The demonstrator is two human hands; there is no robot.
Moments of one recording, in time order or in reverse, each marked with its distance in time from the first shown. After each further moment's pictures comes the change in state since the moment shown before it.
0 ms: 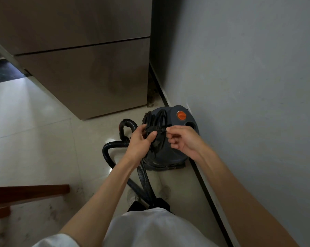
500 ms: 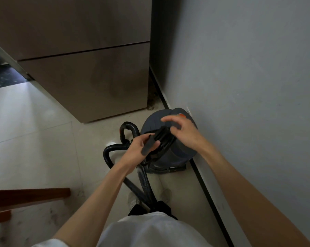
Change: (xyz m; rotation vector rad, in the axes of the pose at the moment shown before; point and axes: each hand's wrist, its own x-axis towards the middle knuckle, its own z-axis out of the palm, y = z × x) left_hand -0.017 0.011 -0.014 0.116 -0.257 0.053; right_hand 0.011 -0.014 -0.008 -0.839 0.043 -0.423
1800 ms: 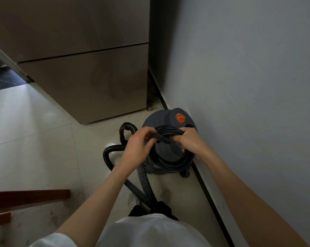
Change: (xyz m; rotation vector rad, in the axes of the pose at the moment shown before) left_hand 0.014 -0.015 -0.001 0.559 0.231 0.352; right_hand -0.009 0.026 0.006 0.122 0.058 0.388
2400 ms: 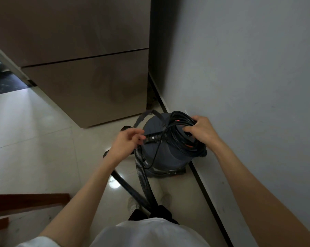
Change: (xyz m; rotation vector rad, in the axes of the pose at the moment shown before) left_hand 0.005 0.000 -0.039 -0.334 -0.075 -0.380; right_hand 0.002 -0.018 -0.034 -0.056 0.201 -0.095
